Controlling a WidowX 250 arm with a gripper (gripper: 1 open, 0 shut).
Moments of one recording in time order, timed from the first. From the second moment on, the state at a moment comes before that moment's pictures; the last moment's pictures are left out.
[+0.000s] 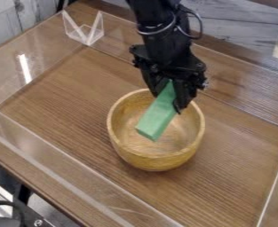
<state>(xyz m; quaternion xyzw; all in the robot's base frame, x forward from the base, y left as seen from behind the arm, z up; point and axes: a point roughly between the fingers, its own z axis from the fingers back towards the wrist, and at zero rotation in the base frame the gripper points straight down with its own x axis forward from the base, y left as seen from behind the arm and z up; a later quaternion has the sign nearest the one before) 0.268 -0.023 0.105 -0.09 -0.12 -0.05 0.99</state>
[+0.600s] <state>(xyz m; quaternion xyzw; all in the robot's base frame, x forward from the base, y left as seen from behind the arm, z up) 0.270 -0.020 0.106 -0.10 -0.13 -0.05 0.98</state>
